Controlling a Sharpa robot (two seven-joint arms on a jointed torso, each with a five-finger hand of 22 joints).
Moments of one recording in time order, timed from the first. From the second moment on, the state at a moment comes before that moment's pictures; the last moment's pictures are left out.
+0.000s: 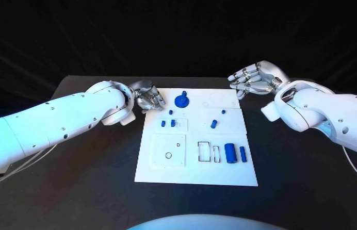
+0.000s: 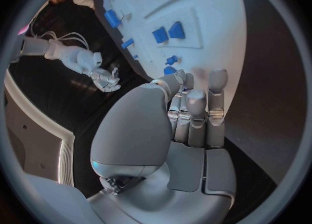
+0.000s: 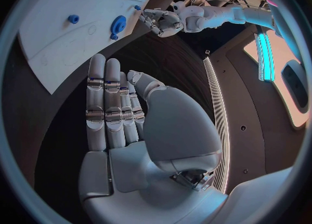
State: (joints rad) left arm 1.22 -0.73 0.00 1.31 -0.98 -0.10 -0.14; left_hand 1.49 -0.13 0.50 0.05 0.08 1.03 0.17 0.10 0.16 1.15 0.09 0.28 0.16 1.30 0.01 1.14 0.85 0.16 1.20 0.11 0.73 1.09; right arm 1.25 -0.93 -0.03 1.48 -0.77 -0.38 0.16; right_hand 1.39 -0.08 0.32 -0.06 0.32 1.05 0.15 0.13 0.15 1.22 0.07 0.24 0.10 1.46 -0.01 0.23 0.20 0.18 1.37 0.08 0.35 0.18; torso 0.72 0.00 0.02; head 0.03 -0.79
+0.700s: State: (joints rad) left arm 1.19 -0.84 -0.01 1.46 -0.10 -0.28 0.18; left_hand 1.40 -0.11 0.44 0.09 0.08 1.02 0.17 0.13 0.16 1.10 0.09 0.37 0.21 1.17 0.02 0.98 0.63 0.16 1.10 0.12 0.57 0.99; right arm 1.23 -0.93 -0.03 1.53 -1.48 -0.23 -0.08; right_hand 1.36 -0.09 0.41 -0.06 0.13 1.08 0.15 0.07 0.12 1.15 0.08 0.13 0.09 1.47 -0.02 0.69 0.59 0.18 1.35 0.07 0.76 0.51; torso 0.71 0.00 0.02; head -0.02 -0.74
